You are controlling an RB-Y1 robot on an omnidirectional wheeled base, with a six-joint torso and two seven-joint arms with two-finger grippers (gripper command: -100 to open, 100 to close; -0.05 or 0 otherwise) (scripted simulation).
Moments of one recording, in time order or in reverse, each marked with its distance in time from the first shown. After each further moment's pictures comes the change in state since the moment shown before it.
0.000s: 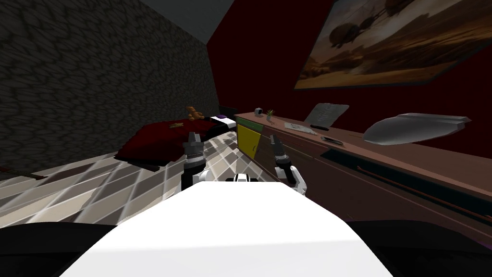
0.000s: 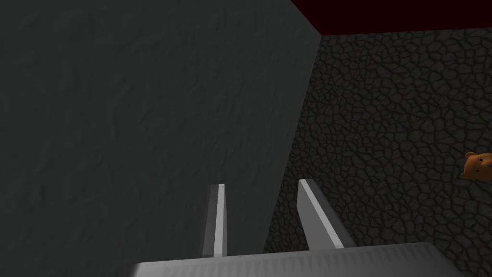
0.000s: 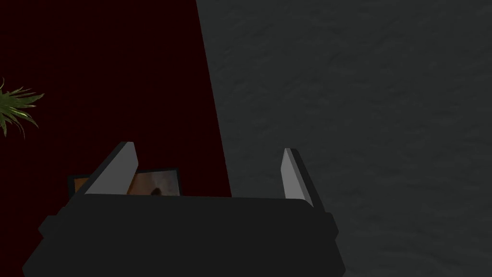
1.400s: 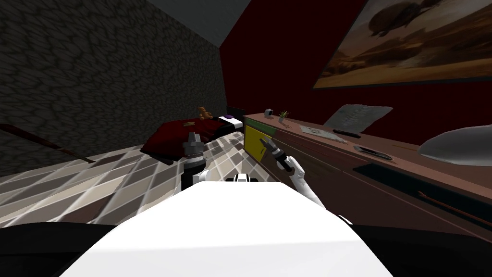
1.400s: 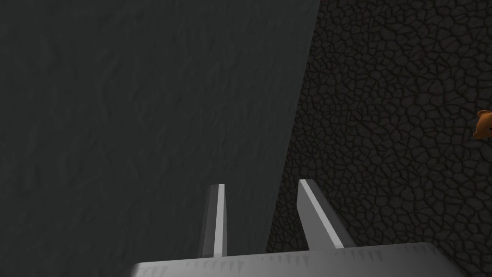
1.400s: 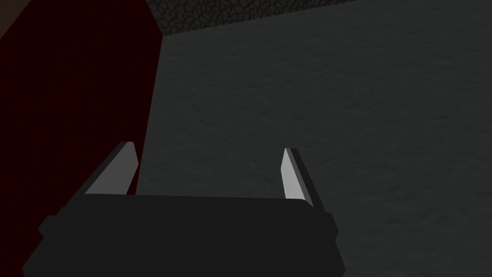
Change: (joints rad) left arm 0.000 0.000 0.000 0.000 0.000 0.000 0.000; right arm -0.217 -0.212 0.022 0.255 0.359 -0.019 0.076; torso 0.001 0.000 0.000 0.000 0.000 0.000
